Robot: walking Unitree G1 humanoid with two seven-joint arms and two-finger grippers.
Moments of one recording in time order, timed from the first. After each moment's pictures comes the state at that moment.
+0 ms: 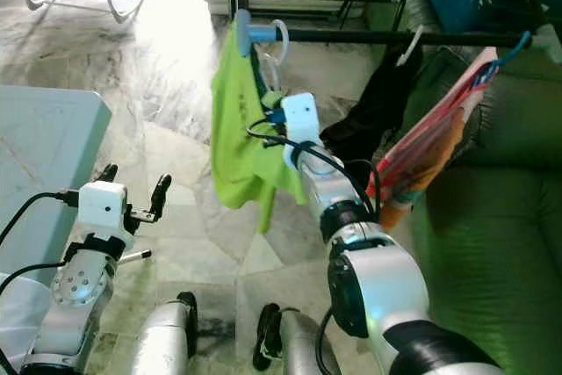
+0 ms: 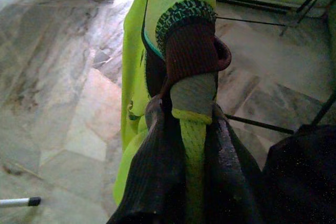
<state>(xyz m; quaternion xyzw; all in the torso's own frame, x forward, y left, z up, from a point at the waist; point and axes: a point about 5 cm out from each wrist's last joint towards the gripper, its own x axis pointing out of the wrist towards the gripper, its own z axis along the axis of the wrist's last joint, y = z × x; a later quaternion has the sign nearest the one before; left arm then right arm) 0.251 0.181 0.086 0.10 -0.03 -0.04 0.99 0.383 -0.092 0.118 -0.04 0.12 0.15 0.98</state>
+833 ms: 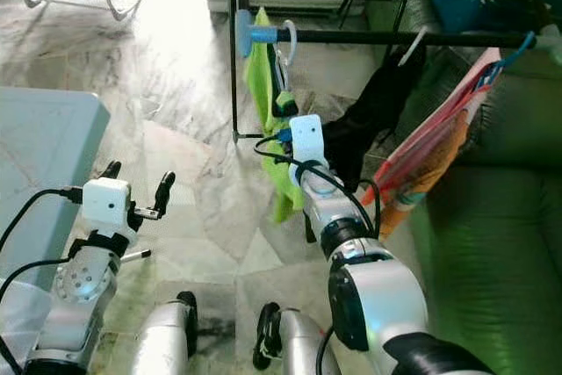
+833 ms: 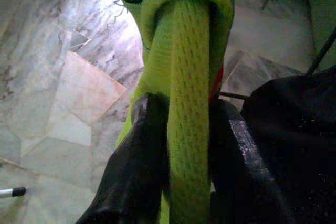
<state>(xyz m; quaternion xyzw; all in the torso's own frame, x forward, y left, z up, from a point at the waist) 0.254 0.177 0.087 0.09 -0.03 -0.05 0.99 0.370 -0.097 0.093 -0.03 0.13 0.11 0.98</state>
